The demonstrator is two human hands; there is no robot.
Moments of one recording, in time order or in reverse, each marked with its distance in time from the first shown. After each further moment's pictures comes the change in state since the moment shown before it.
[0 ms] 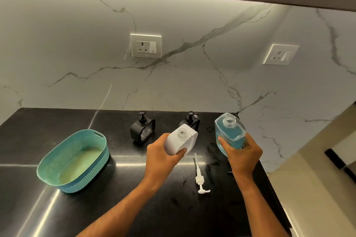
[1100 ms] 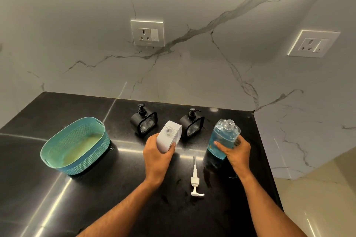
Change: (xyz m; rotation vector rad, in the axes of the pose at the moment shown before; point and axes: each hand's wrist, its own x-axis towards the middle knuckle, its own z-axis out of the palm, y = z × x) left_hand 0.007 -0.050 0.058 0.173 0.325 -0.155; right_hand 0.029 0.158 0.010 0.096 -0.403 0.421
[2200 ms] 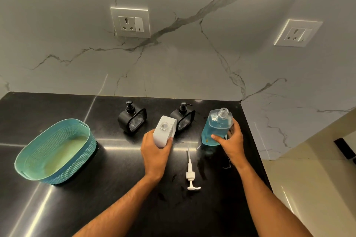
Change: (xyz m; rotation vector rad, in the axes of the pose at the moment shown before) left_hand 0.008 -0.007 0.019 -0.053 -0.035 -0.030; right_hand 0.002 -0.014 -0.005 -0.030 -0.002 0.040
